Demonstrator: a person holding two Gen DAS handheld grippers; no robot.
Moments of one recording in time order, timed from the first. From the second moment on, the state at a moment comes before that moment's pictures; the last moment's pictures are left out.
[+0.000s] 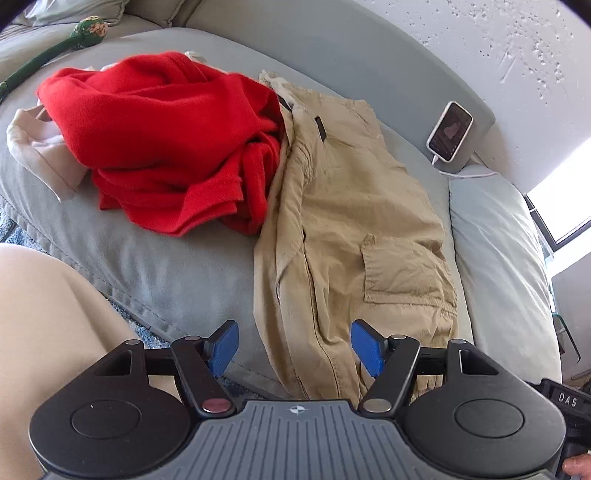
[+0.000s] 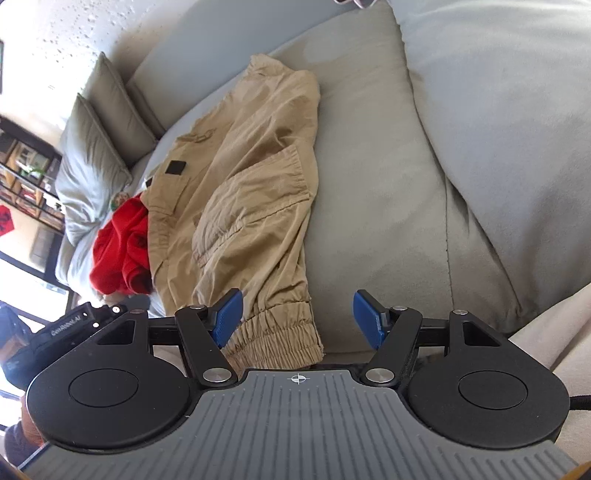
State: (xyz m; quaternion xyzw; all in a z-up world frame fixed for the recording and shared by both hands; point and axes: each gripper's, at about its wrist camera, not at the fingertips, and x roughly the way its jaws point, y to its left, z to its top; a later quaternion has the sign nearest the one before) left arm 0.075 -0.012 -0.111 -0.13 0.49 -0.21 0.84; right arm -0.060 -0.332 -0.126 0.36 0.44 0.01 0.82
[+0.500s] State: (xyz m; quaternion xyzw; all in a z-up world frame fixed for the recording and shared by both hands) left arm 0.082 -0.037 -0.133 -0.08 0.49 -0.23 0.84; right arm -0.034 -0.343 -0.153 0.40 0.42 0.09 0.81
